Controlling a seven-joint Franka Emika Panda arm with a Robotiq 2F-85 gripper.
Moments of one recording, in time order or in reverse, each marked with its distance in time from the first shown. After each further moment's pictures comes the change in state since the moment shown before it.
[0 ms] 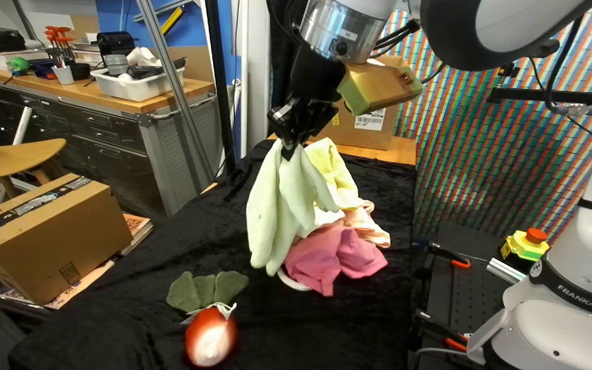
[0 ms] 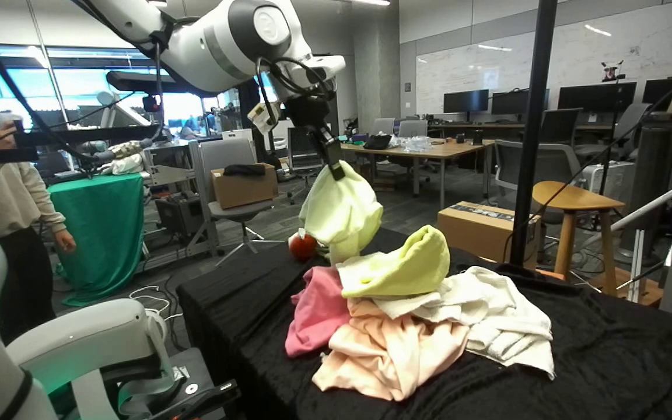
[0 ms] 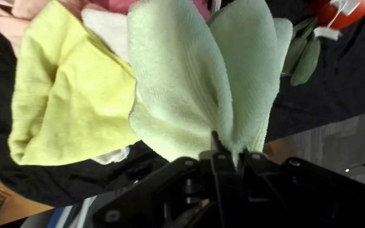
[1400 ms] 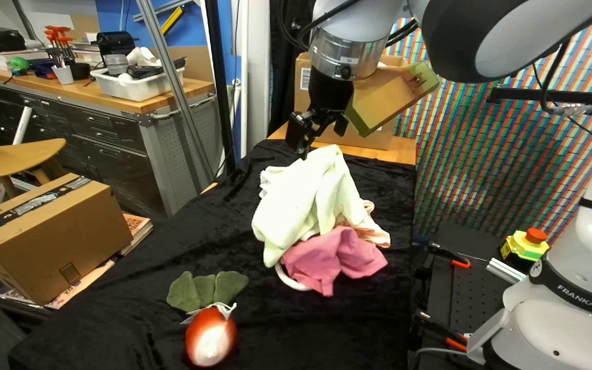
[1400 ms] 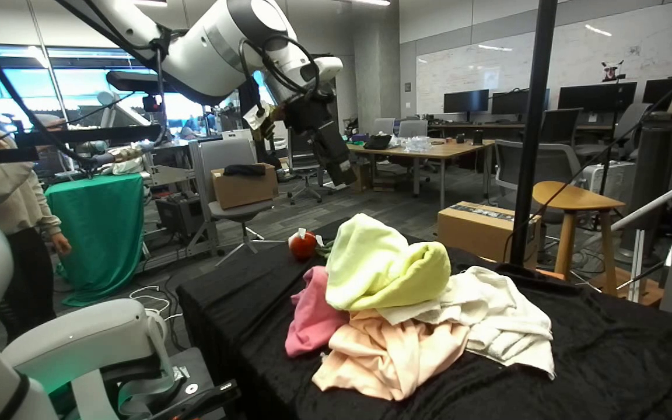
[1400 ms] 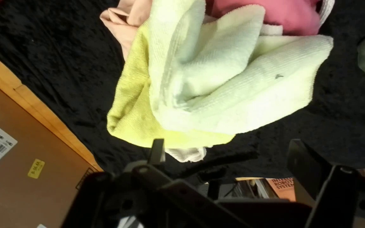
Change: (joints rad) arm -0.067 0.005 0.086 0.031 -0.251 -0.262 0.165
